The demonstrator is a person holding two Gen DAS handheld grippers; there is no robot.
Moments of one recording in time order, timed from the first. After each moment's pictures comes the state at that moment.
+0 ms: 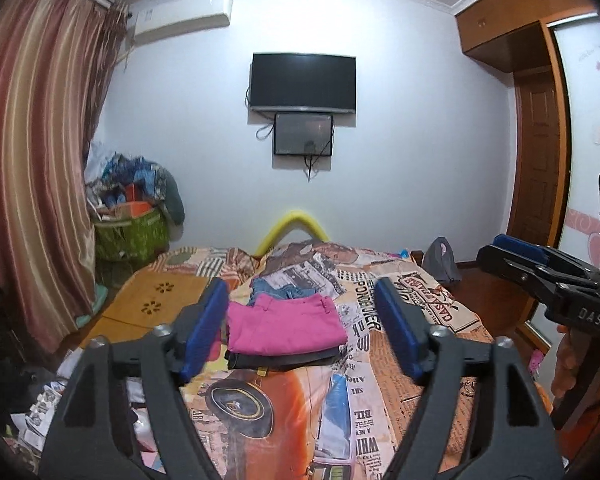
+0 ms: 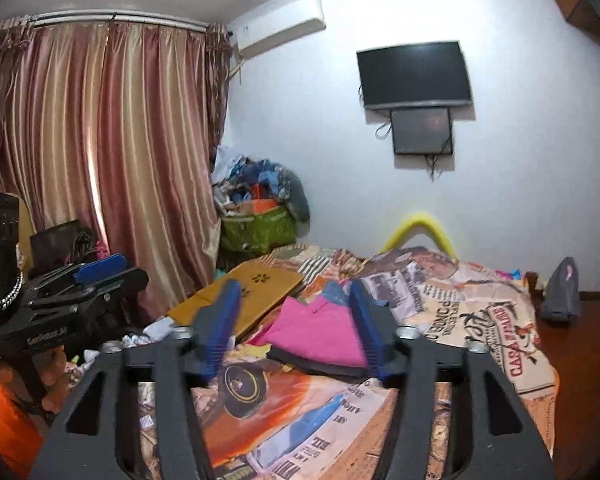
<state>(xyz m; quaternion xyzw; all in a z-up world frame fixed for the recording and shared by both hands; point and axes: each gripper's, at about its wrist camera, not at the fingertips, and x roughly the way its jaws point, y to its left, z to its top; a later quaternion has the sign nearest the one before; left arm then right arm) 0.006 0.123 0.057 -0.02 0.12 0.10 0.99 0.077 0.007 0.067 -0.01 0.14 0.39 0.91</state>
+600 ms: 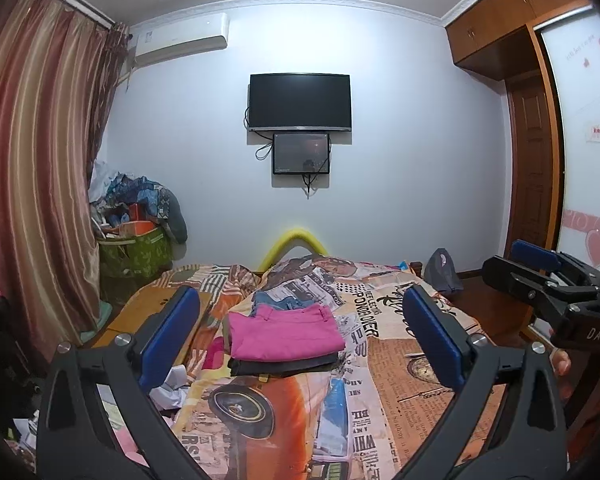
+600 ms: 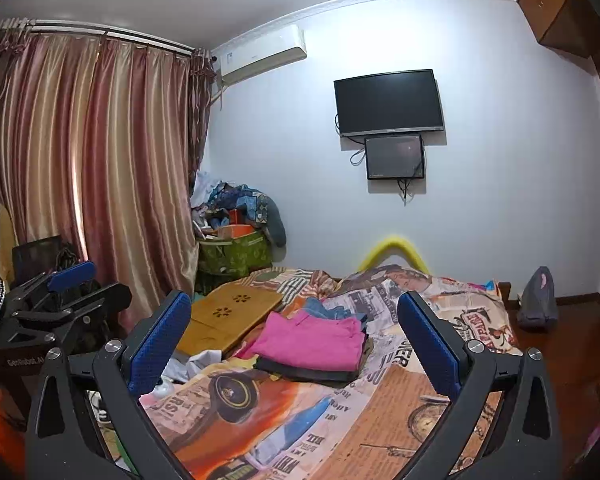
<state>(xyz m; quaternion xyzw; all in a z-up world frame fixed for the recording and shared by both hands) -0.022 0.107 0.051 -0.01 0.09 0.11 0.99 0.038 -0.003 0.068 0.01 0.10 0.34 0.93</state>
